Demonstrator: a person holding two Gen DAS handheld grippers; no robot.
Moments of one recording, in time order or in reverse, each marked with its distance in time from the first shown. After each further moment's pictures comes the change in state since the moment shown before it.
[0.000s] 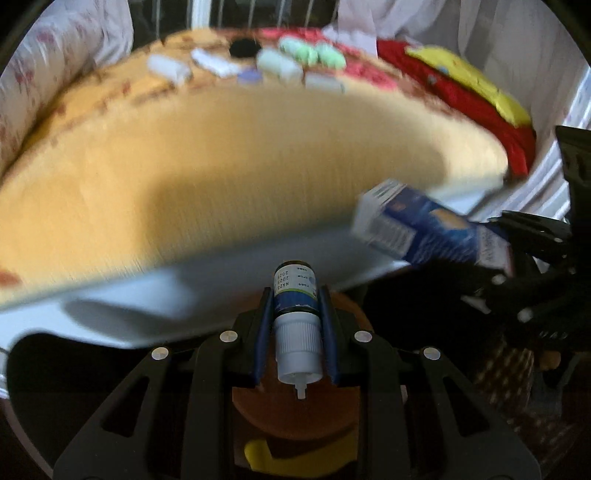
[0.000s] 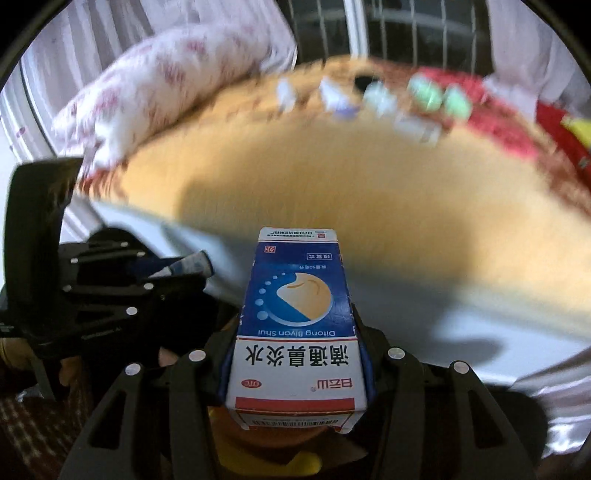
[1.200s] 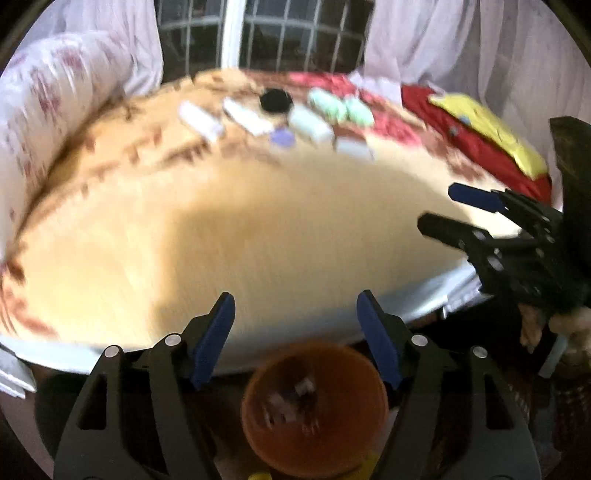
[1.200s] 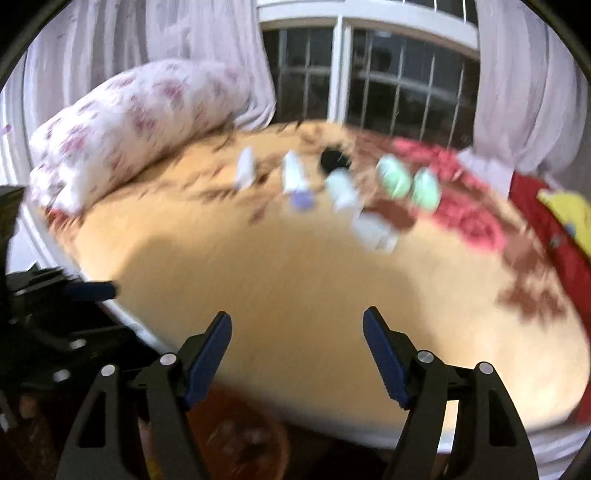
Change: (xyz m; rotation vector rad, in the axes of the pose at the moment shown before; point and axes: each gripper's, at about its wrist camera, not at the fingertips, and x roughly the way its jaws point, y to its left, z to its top) left arm -0.038 0.018 0.063 -0.070 -0.212 0.087; right arm -0.016 -0.035 0.095 -0.092 -0.268 -0.210
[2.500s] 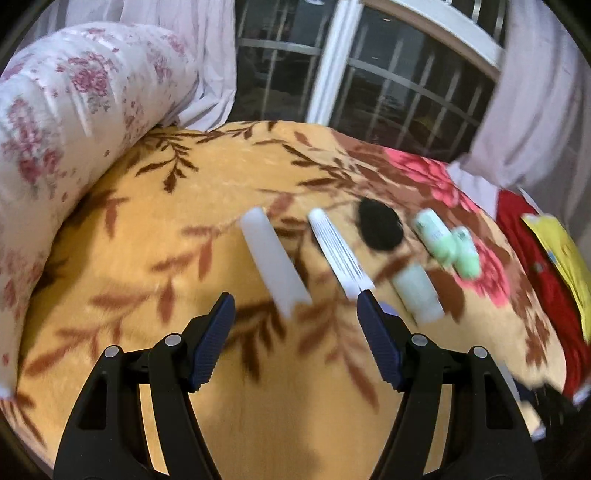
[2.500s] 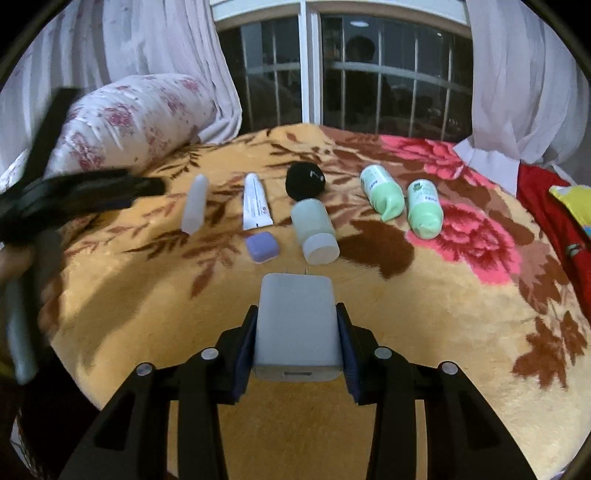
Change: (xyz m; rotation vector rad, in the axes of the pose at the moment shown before) left arm 0.084 0.092 0.171 -0.274 -0.111 0.171; right arm 0.058 -0.031 0.047 0.088 0.021 0.013
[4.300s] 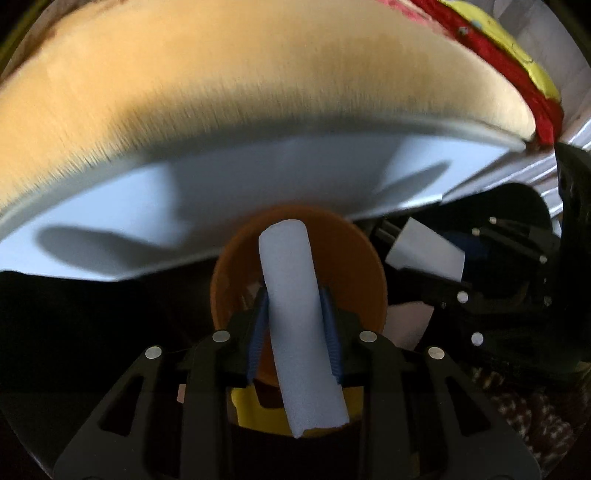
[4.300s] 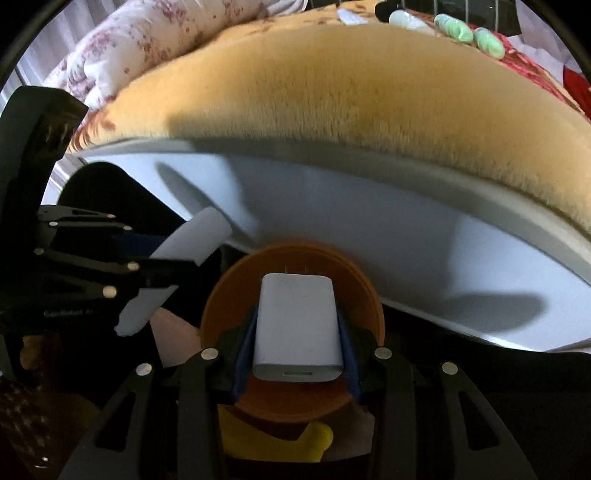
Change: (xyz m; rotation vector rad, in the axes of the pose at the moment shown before) left arm -0.066 -0.008 -0.276 0.294 0.588 -0.195; right arm -0.030 0.080 -0.193 -0.026 0.414 0.208
